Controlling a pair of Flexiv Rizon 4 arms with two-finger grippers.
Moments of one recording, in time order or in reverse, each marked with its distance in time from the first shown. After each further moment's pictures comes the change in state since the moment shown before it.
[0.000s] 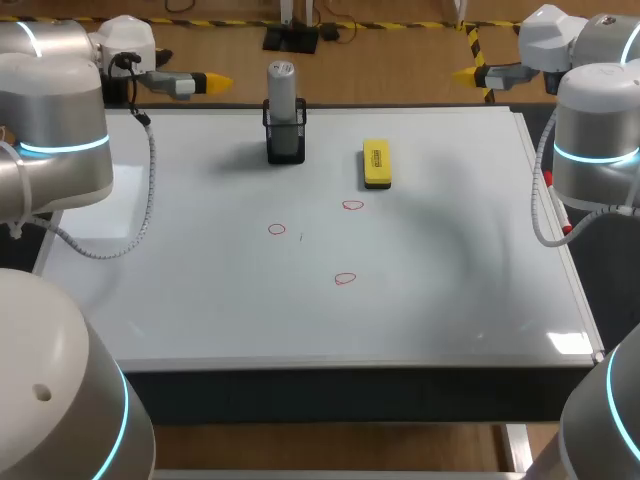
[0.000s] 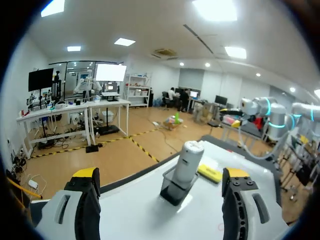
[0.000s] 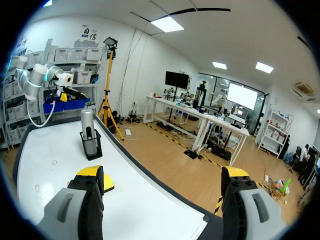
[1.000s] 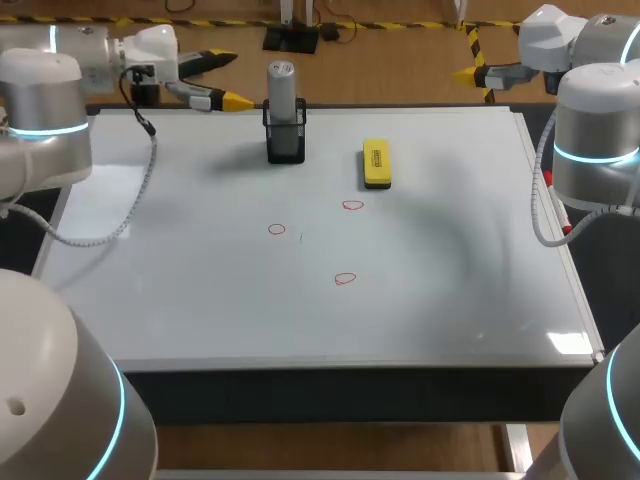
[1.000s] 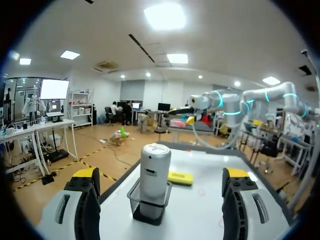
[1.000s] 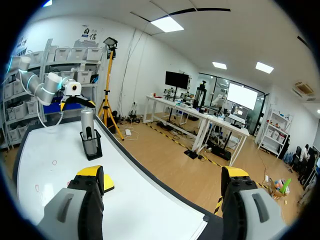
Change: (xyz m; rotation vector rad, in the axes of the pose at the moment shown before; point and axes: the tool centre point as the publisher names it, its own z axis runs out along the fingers) left arm 0.051 0.011 0.058 0.124 0.501 0.146; right arm 0.000 0.000 0.000 0.000 0.000 0.000
